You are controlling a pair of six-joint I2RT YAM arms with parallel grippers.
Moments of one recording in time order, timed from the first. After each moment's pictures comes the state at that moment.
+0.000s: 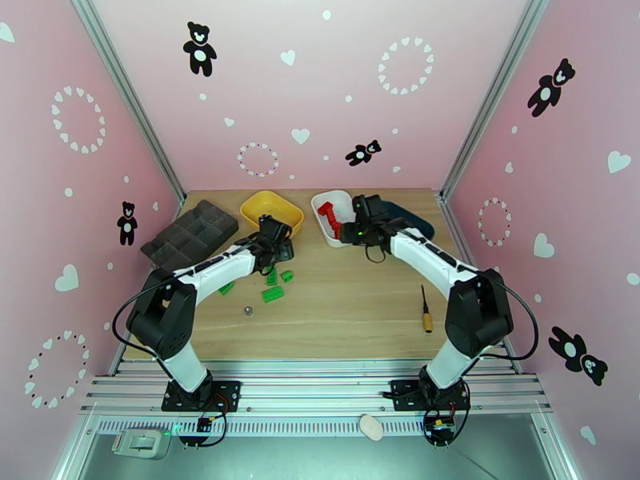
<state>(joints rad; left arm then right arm) -0.50 1.72 1.17 -0.41 -0.30 -0.63 0.47 1.69 1.34 -0.50 -0.04 0.38</state>
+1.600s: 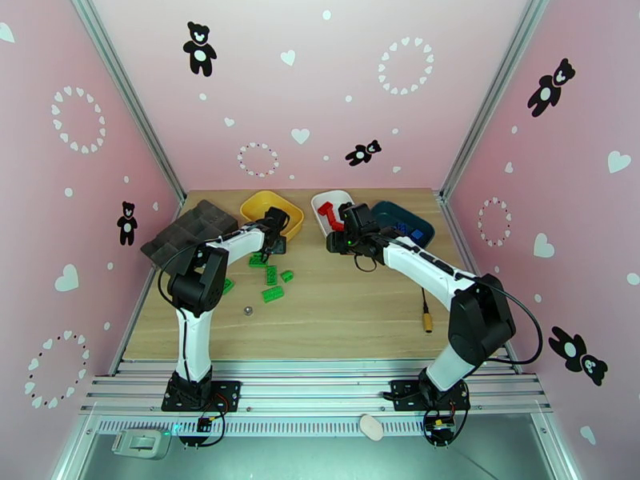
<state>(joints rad) -0.39 2.10 1.48 -0.50 -0.28 -0.34 0.54 1.65 1.28 -0.47 -0.05 0.43</state>
